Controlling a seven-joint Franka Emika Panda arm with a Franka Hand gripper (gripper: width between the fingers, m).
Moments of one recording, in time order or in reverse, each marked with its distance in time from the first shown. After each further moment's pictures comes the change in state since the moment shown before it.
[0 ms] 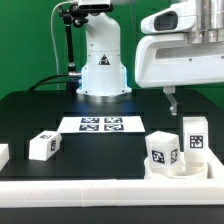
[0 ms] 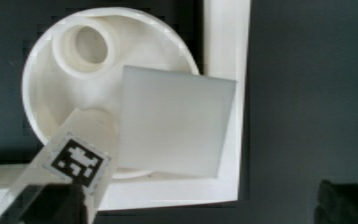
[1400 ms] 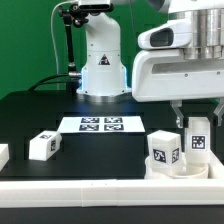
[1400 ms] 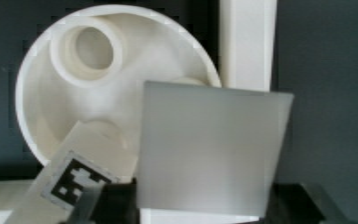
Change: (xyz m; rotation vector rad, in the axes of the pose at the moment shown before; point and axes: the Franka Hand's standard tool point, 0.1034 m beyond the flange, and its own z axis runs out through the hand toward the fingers) arm 0.000 0.007 0.022 -0.009 0.000 0.021
